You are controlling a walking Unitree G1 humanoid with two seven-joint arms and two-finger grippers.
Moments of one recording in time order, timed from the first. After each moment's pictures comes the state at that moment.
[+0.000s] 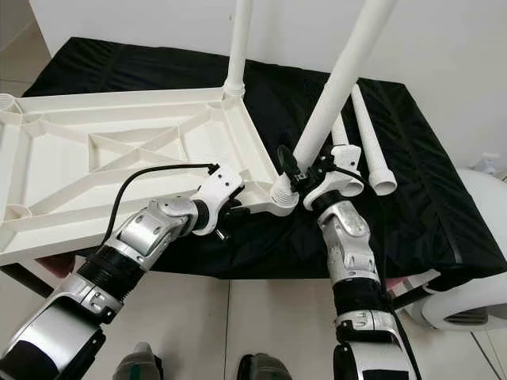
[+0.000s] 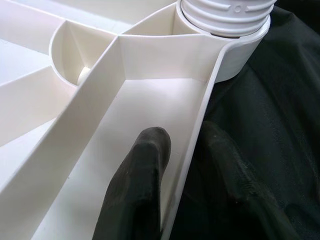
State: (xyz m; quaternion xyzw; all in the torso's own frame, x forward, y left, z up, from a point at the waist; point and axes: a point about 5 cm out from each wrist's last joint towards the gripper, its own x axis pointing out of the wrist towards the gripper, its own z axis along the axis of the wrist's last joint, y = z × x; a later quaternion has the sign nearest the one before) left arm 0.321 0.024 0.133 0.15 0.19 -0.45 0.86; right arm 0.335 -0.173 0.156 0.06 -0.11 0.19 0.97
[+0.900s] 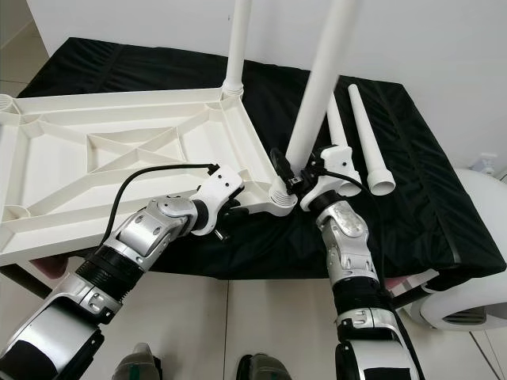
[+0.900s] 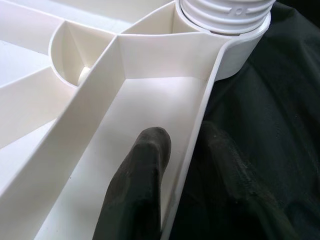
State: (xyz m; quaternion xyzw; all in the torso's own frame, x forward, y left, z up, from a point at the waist) left arm 0.320 0.025 0.134 0.16 0.19 -0.45 0.86; right arm 0.330 -0.173 0.147 0.04 -0.12 0.22 0.97
